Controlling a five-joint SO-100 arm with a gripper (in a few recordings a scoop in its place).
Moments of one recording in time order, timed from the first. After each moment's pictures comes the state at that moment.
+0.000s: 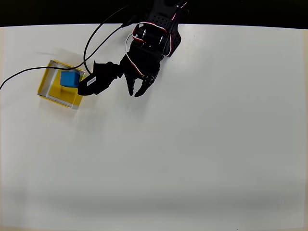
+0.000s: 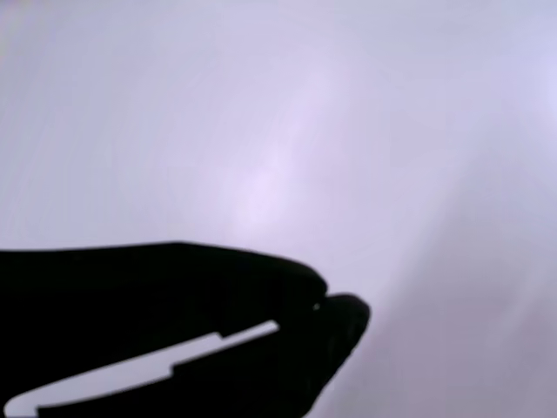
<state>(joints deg) 12.2 185.1 160.6 74.4 -87.9</state>
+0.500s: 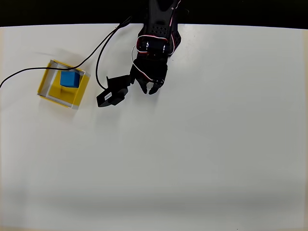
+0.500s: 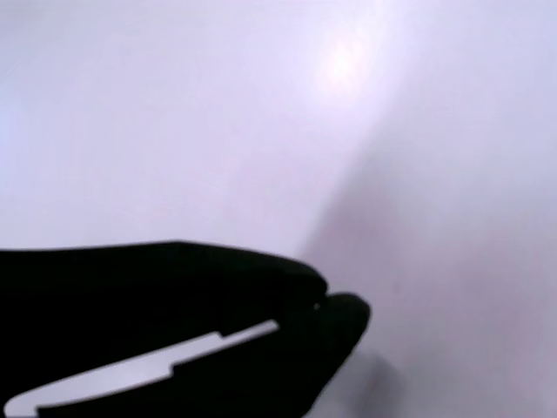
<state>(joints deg) 4.3 190.0 177.0 74.4 -86.5</state>
